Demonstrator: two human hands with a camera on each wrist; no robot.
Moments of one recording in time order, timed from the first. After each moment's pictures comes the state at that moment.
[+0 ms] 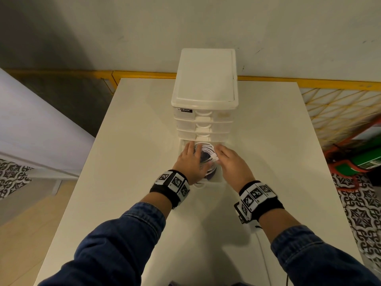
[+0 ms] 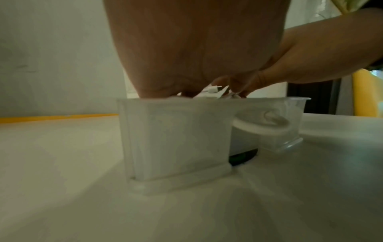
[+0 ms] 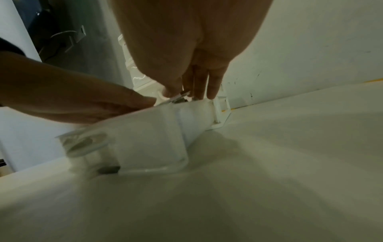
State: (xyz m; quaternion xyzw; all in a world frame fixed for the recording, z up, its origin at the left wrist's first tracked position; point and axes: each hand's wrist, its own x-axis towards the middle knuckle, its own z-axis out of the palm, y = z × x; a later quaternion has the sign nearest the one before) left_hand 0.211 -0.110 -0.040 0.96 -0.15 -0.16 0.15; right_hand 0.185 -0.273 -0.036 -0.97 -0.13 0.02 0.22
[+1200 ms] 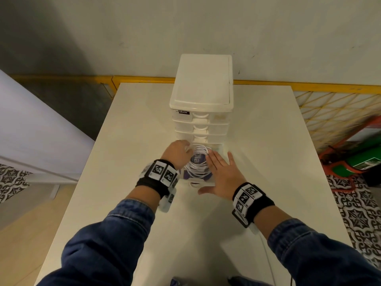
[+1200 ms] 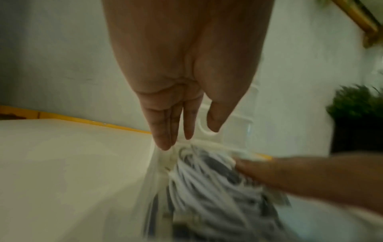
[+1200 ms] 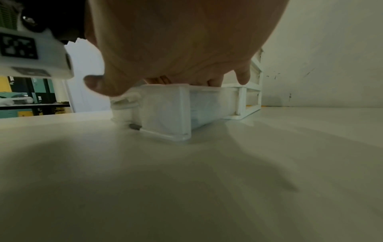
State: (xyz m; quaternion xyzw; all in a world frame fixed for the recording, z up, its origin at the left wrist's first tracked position) left_hand 0.237 -0.087 0.005 0.94 -0.08 -0.15 0.29; right_hand 0.168 -0.261 -0.029 -0.97 -0.18 0.19 -0.03
